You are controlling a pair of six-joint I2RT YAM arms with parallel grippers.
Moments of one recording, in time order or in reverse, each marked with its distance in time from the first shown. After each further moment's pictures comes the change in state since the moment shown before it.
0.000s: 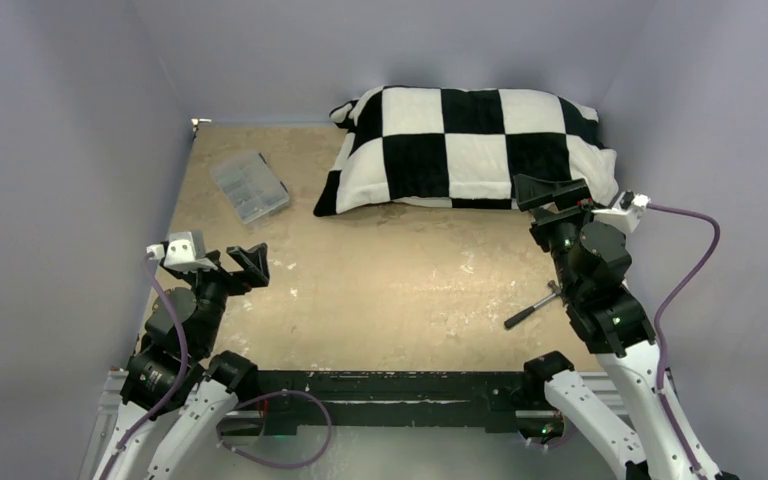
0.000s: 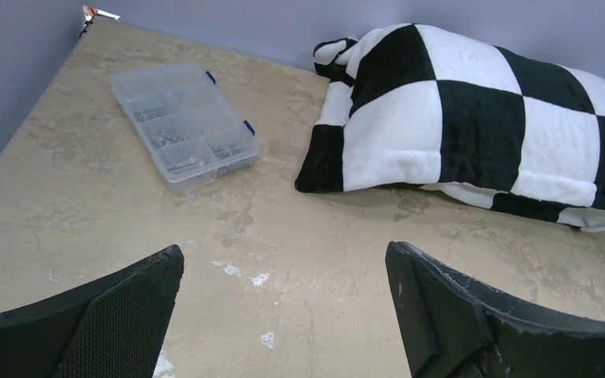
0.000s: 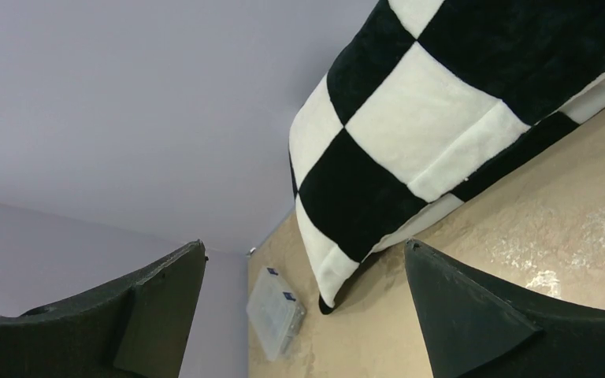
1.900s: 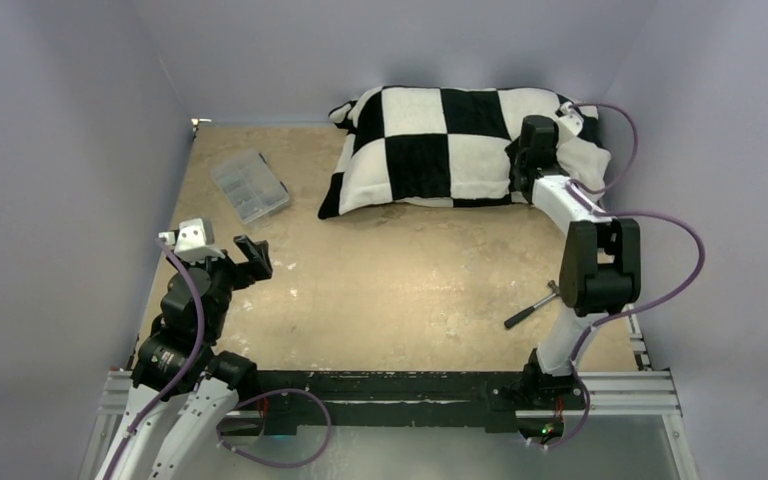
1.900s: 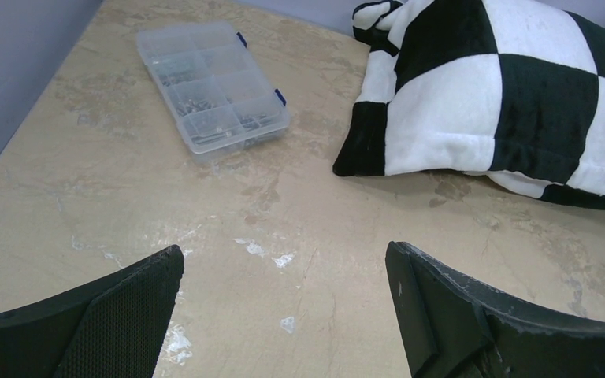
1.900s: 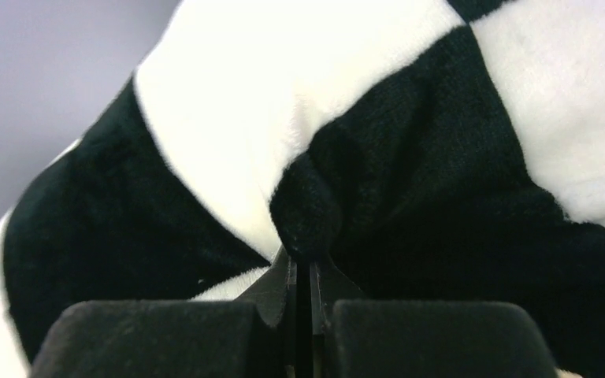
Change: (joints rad) left arm 0.073 0.110 0.000 -0.020 0.007 -0.021; right arm -0.292 1.207 0.404 0.508 -0.005 -0.352
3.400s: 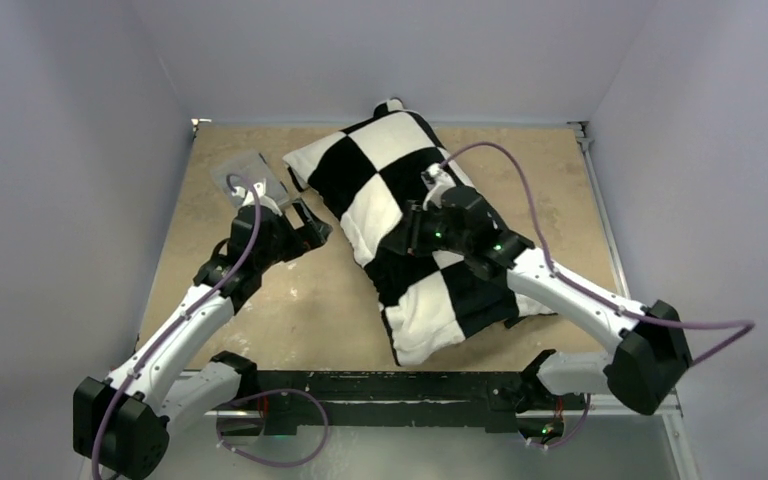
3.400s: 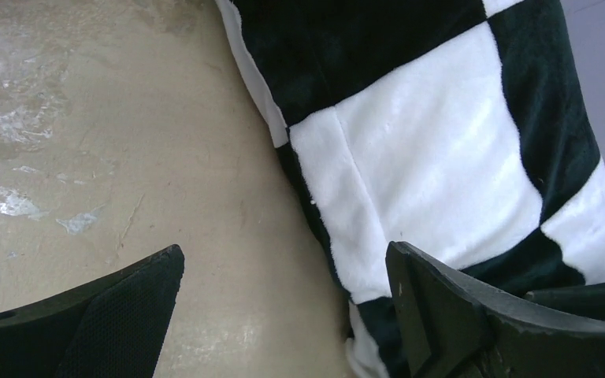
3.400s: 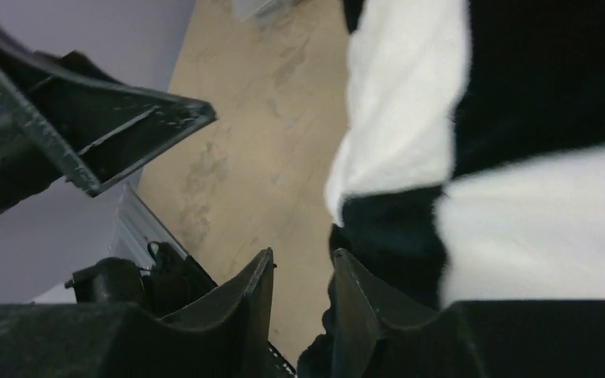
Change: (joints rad) left arm -0.002 0.598 0.019 0.300 0.373 -0.361; right arm 0.604 -0.618 -0.388 -0.277 -0.568 -0.014
